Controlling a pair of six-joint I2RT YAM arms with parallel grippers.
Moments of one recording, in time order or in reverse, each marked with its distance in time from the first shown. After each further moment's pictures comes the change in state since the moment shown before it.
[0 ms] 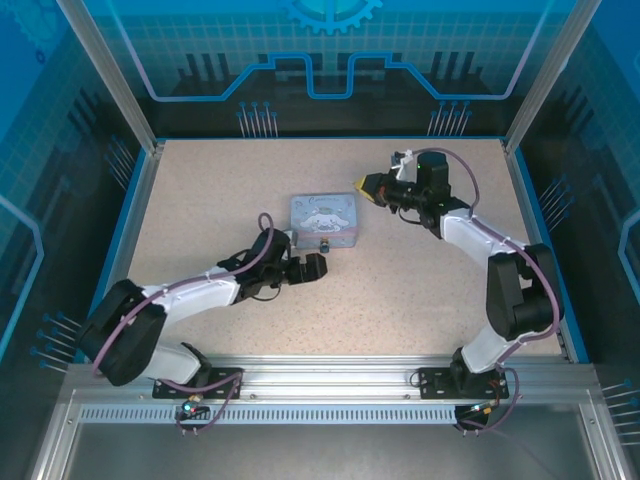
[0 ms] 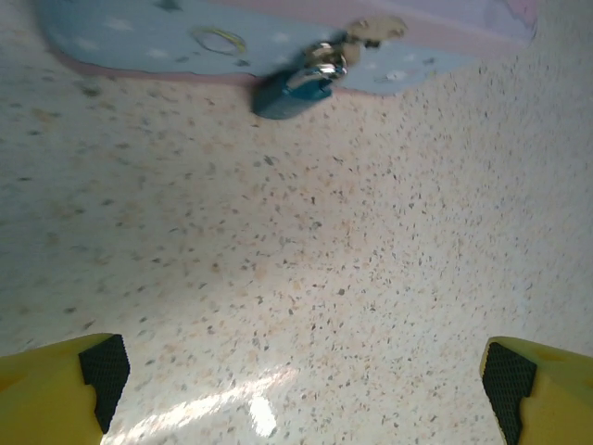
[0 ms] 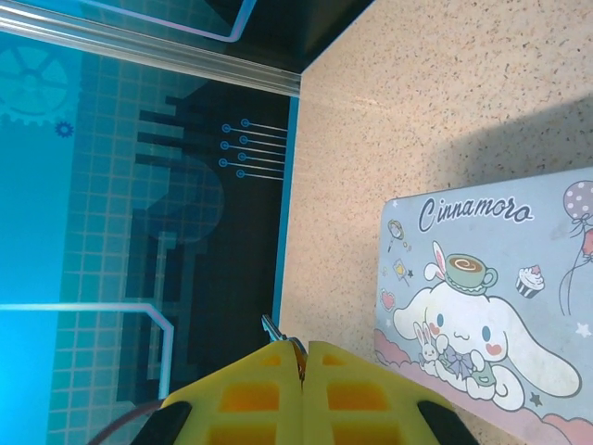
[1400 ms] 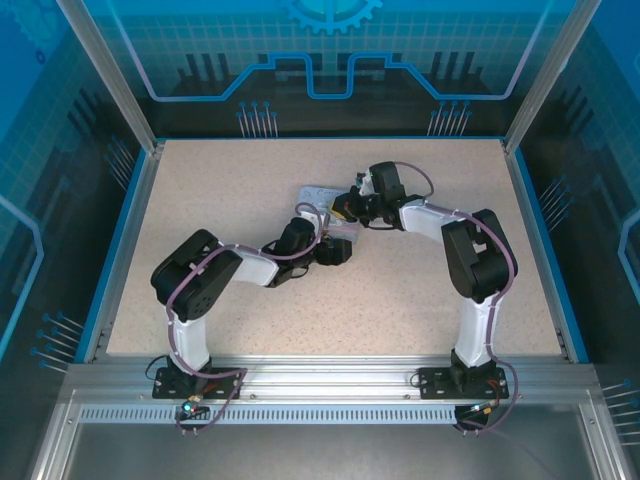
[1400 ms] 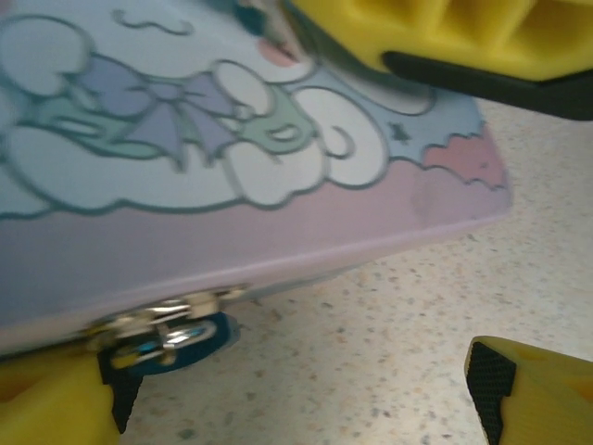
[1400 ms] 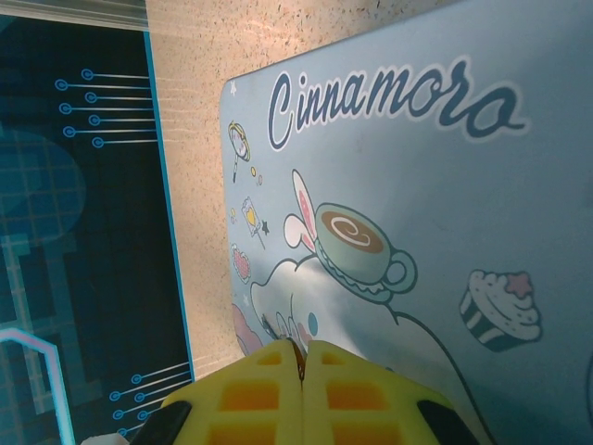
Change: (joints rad) left arm -0.003 0.486 0.174 0.555 -0.001 0.220; right arm 0.148 0.327 0.182 -0.141 0.132 -0.037
